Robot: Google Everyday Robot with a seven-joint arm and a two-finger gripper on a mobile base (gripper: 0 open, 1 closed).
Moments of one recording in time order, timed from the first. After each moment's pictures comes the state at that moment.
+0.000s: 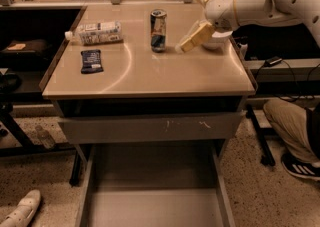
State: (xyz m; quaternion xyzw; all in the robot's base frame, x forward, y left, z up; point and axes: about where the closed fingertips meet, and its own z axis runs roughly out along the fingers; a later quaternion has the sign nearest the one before) arm 0.691 -0.078 0.955 -0.57 0.61 0.18 0.52
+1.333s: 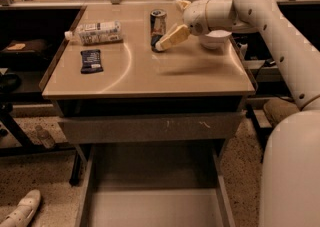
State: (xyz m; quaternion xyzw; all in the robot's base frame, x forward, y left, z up) arm 0.771 -0.034 0.909 -0.54 0.62 0.23 0.53
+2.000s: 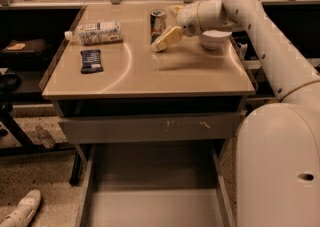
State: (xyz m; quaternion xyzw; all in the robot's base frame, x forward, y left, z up) arm 0.792 -0.023 0.887 -0.53 0.64 0.26 0.50
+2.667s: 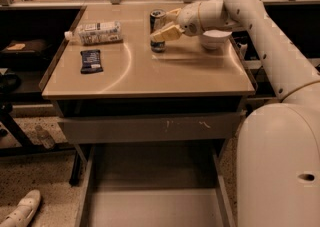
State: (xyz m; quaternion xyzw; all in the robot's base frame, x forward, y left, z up) arm 0.792 -0.023 0.888 -0.53 0.63 0.26 0.50
